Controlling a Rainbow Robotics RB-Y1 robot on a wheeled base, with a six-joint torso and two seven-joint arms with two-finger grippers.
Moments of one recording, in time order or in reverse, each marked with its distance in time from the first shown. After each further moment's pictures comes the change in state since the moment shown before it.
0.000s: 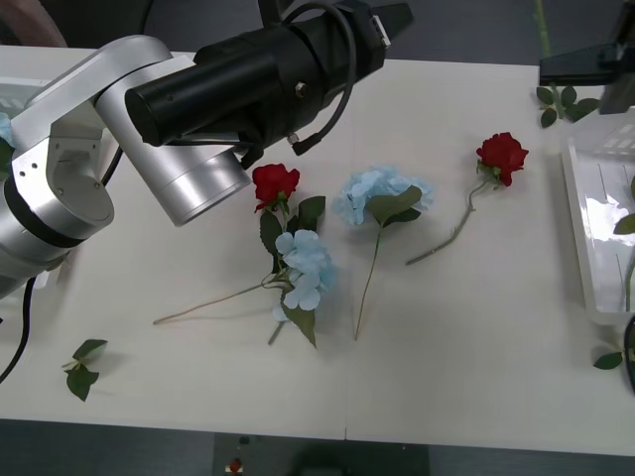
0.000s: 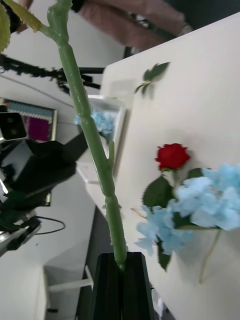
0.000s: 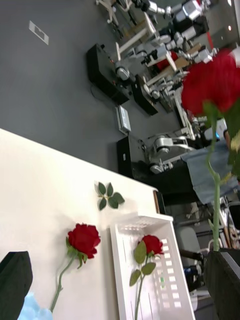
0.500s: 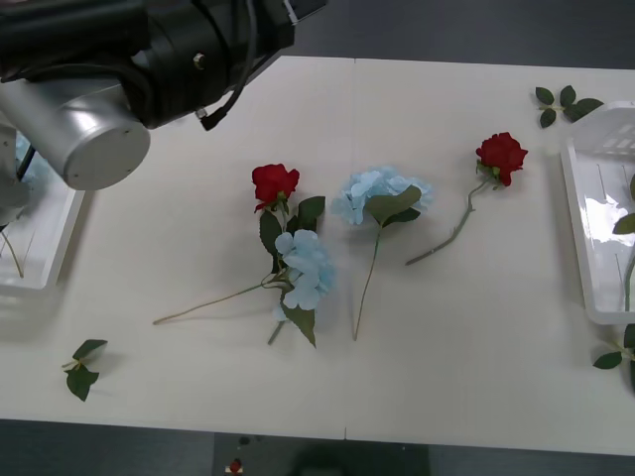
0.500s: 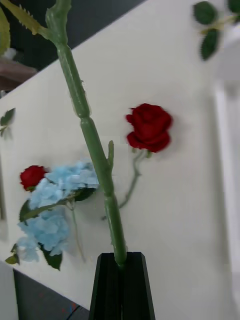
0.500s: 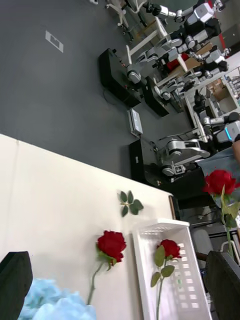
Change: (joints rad) right arm 0.363 -0.394 0.000 0.030 0.029 -0.224 0.000; left arm 0.129 0.101 0.239 -0.013 0.378 -0.001 -0.381
